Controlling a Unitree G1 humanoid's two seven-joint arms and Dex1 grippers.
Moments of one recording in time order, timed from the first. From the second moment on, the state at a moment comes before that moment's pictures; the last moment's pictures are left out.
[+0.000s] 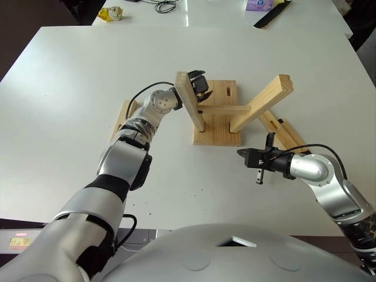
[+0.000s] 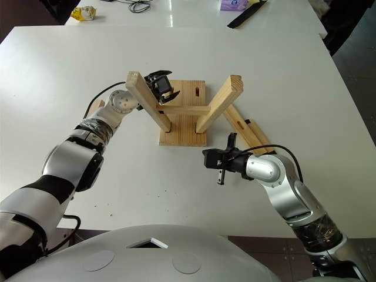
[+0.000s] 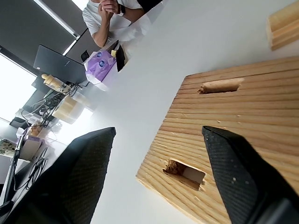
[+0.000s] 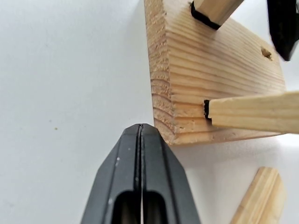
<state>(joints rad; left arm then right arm) -0.89 0.18 -0.32 1.26 0.36 -0.59 -0.42 0.11 -0.74 0.33 -0.47 -0.28 0.20 0.83</state>
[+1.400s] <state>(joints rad) -0.63 0.43 -0.37 1.00 0.18 -0.78 -0.63 -0.03 -0.51 0.31 -0.14 -0.36 0.21 0.56</state>
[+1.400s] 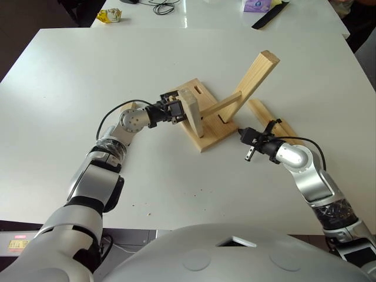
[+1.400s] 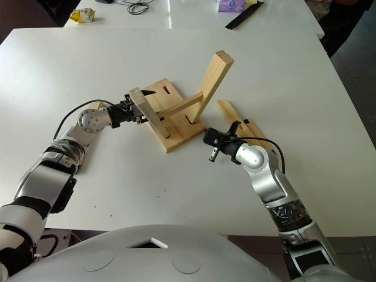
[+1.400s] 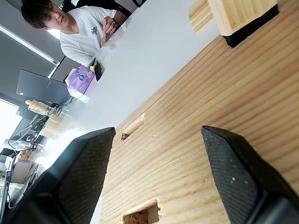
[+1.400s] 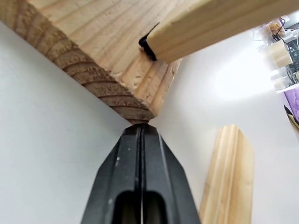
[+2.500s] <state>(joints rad) -0.67 0.47 -0.24 0.82 0.10 -0.44 -0.71 0.14 -0.68 0.20 -0.54 -0.05 0.36 0.88</state>
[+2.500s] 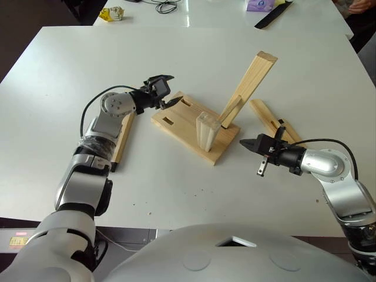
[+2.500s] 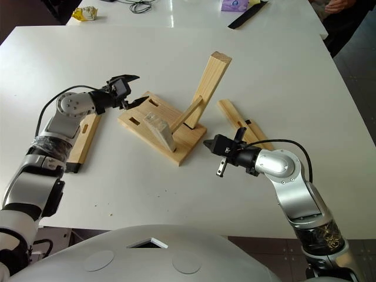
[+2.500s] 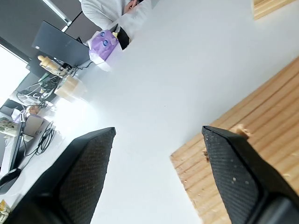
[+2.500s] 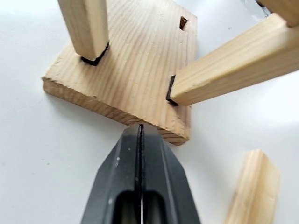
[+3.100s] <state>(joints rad) -0.74 0.43 -0.32 1.17 0.27 -0.72 -0.52 0.10 -0.70 0.37 -0.57 0.00 0.41 0.96</state>
